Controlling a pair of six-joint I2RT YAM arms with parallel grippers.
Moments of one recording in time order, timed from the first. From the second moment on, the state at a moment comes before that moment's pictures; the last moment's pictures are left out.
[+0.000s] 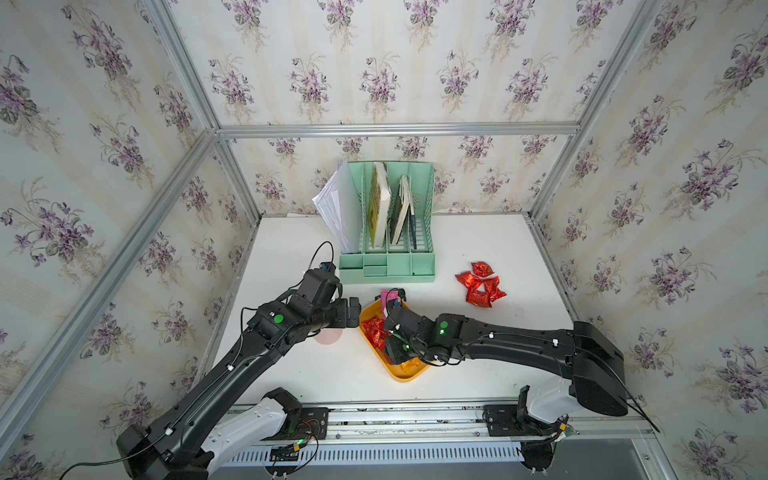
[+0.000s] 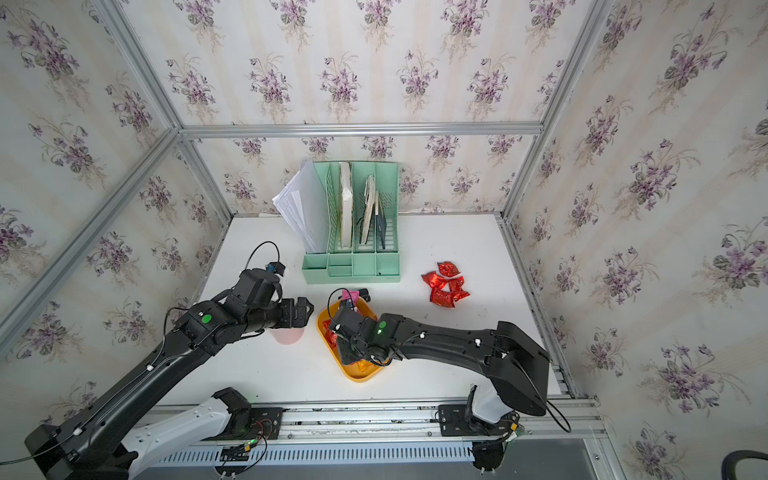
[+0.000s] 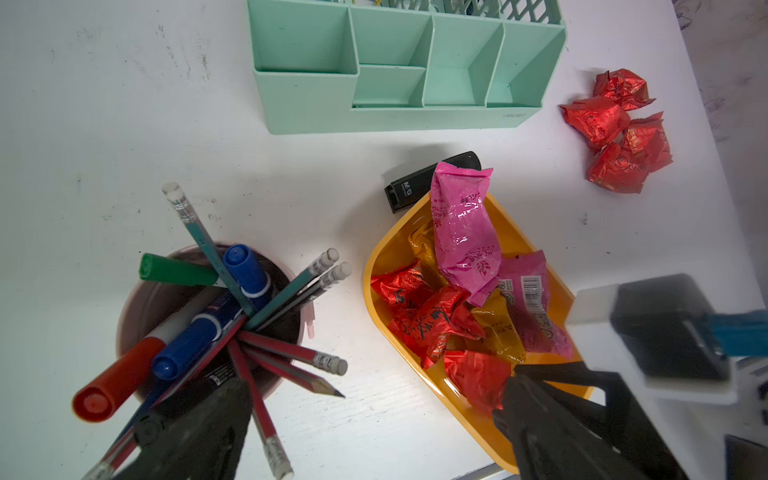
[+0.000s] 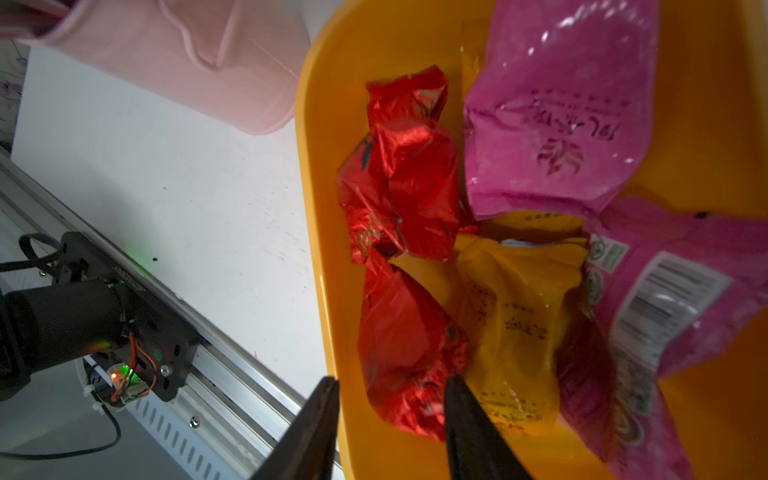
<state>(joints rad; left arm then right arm) -0.57 0.98 0.99 -0.92 -0.07 -0.50 1.18 1.53 1.06 -0.57 0.06 0.74</state>
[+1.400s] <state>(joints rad) -0.57 1.32 1.14 -0.75 -0.09 -0.58 0.11 1.46 0.81 -0.37 -0.16 1.29</state>
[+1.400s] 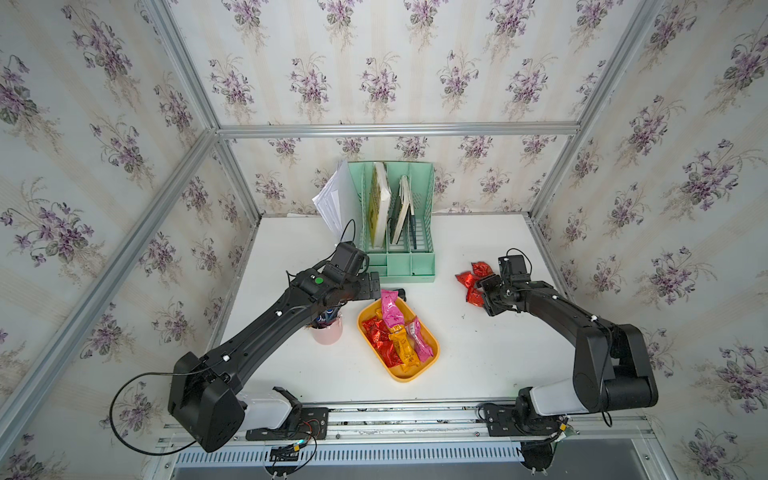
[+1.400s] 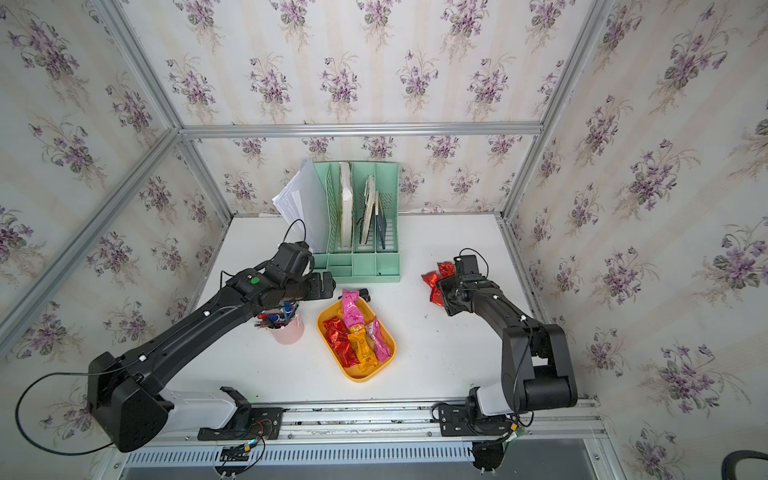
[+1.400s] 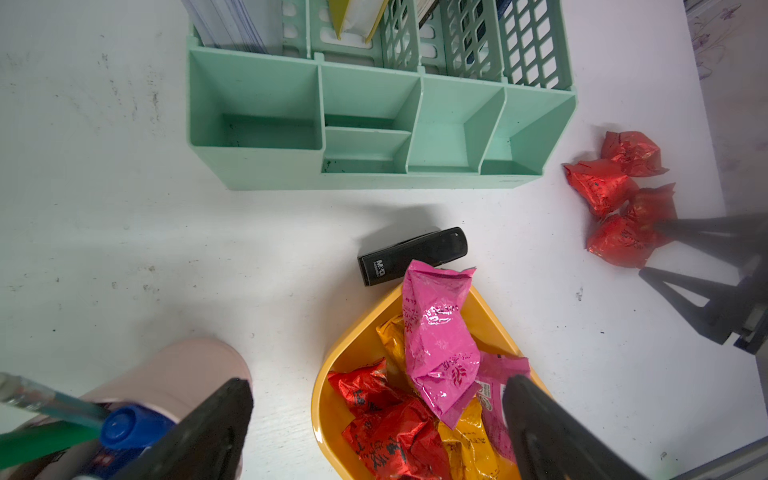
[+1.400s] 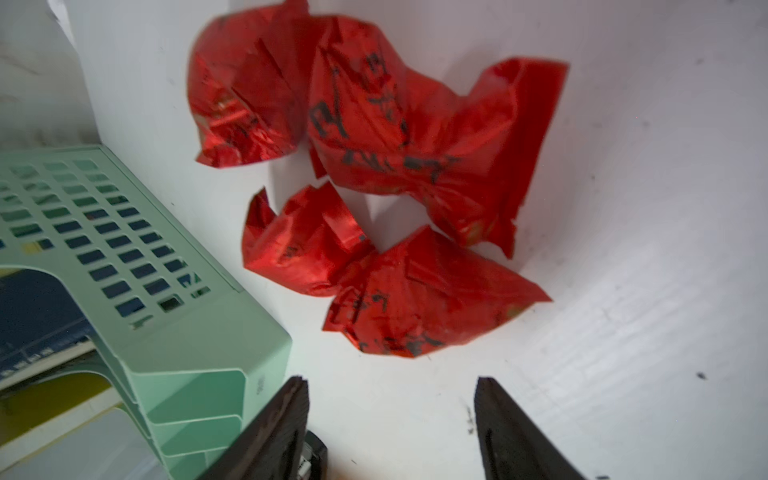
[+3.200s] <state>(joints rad) -0.56 1.12 0.97 -0.79 0.03 -0.58 0.61 1.25 0.83 -0.47 -0.24 0.84</state>
